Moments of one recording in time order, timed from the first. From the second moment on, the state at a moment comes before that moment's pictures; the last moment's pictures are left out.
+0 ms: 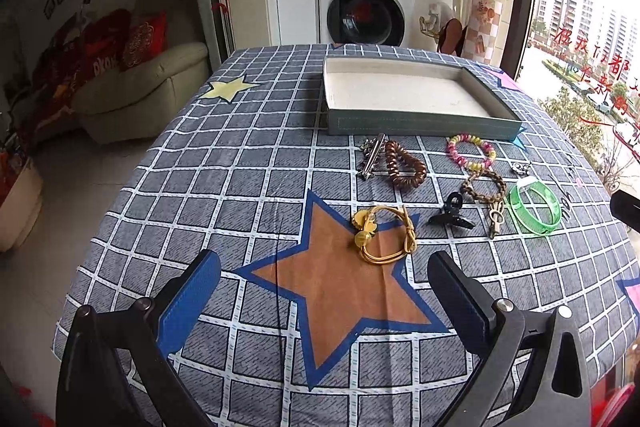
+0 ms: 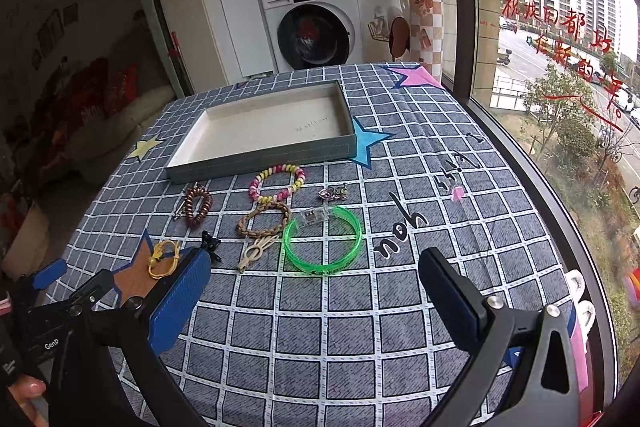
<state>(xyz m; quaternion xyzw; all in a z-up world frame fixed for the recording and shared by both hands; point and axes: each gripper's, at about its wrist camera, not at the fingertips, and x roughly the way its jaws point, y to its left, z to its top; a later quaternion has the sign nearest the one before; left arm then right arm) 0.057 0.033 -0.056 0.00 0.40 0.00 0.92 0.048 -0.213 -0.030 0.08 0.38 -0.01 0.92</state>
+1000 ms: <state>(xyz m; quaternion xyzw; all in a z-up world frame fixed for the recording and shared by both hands) 0.126 0.002 -0.097 0.01 0.48 -0.11 0.87 0.144 -0.224 -0.104 0.01 0.52 -0.03 0.85</state>
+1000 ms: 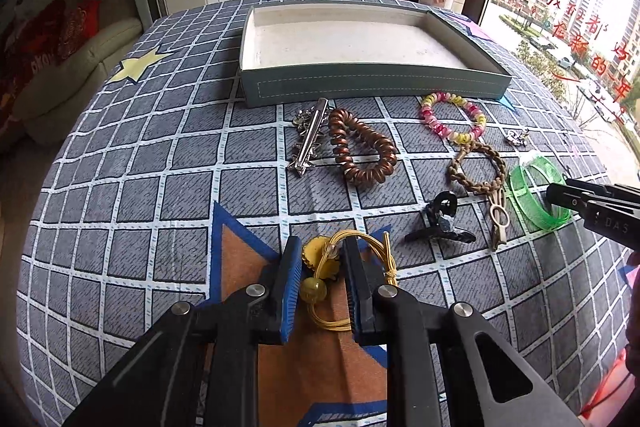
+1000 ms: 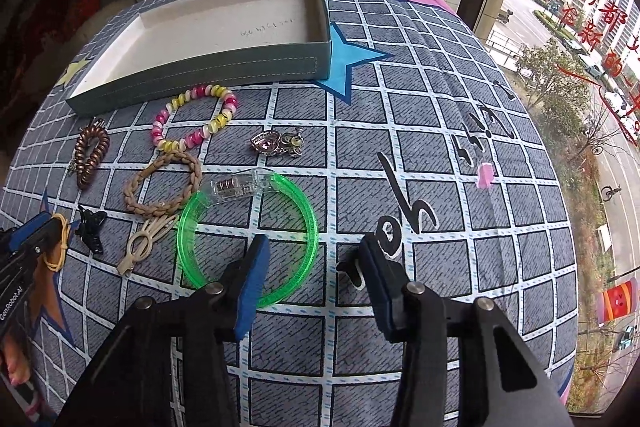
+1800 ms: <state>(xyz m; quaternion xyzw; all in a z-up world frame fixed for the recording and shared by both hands) 0.212 -0.003 0.004 -0.03 0.41 -0.17 0.90 0.233 -0.240 -0.015 0.10 0.46 0.06 0.88</state>
